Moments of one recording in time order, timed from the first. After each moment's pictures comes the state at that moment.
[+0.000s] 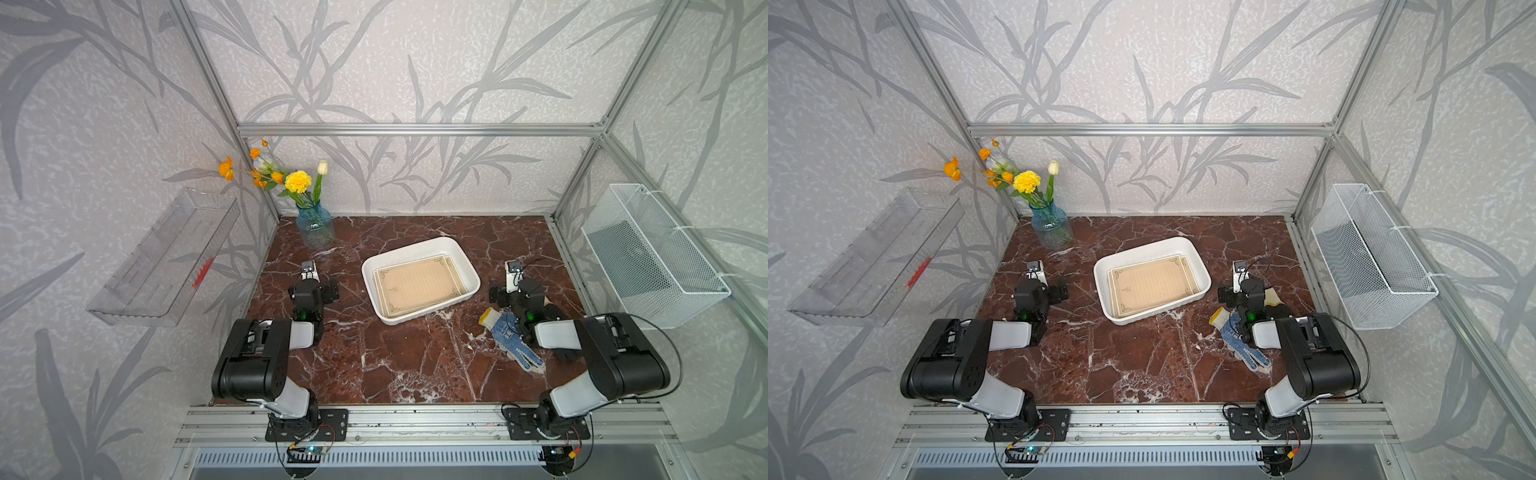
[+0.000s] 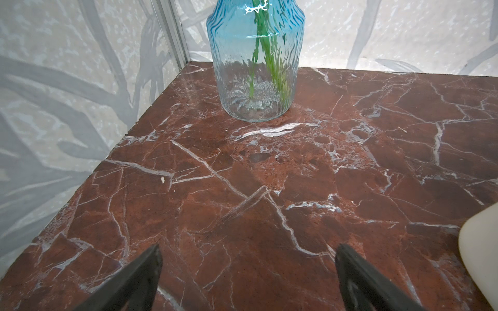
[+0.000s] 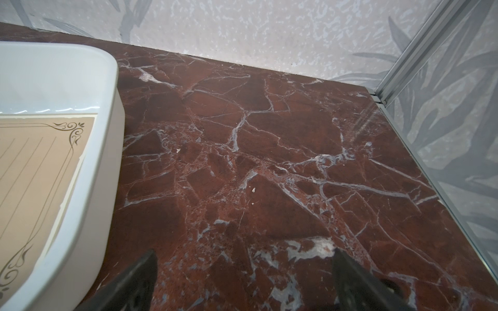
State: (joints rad) left arm 0.01 1.54 0.40 0.74 -0.23 -0.05; right arm 0.14 1.56 0.39 0.76 0.14 -0.07
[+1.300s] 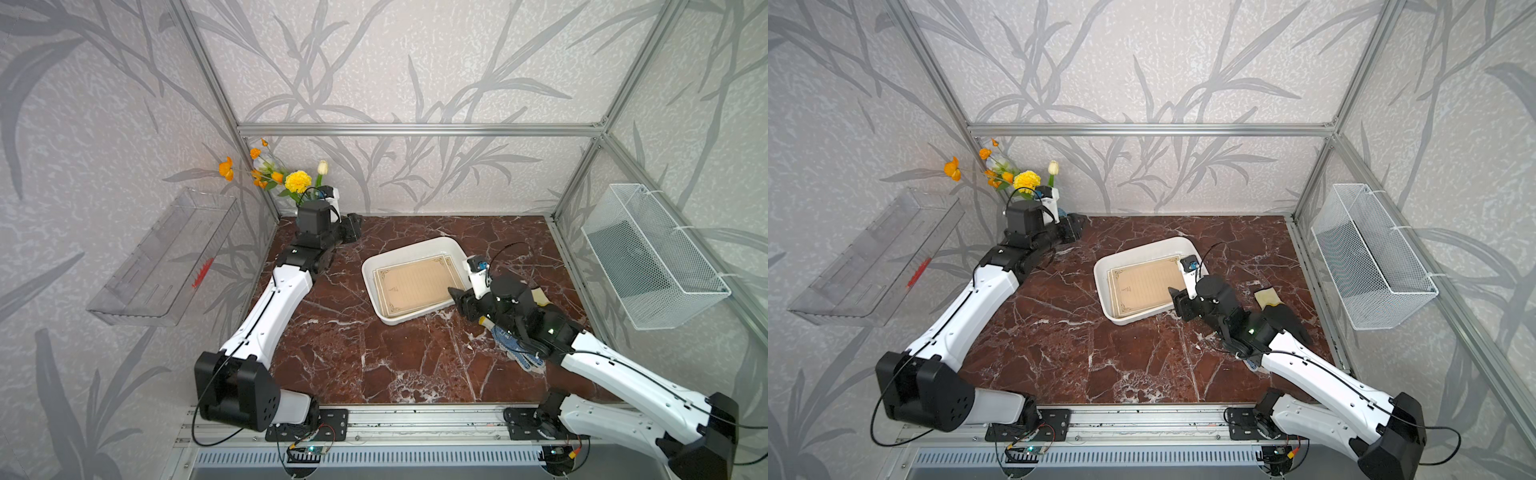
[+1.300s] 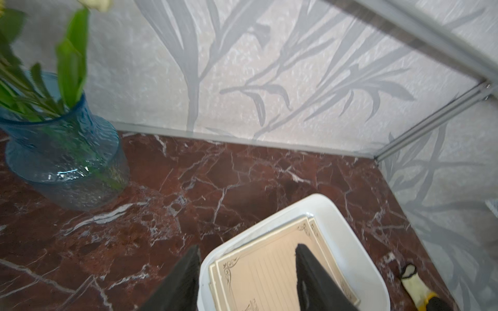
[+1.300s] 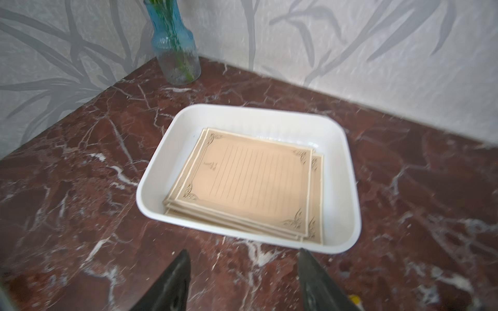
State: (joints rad) left arm -0.17 1.50 1.40 -0.40 0.16 -0.32; right arm 0.84 1.02 0.84 -0.40 0.23 0.26
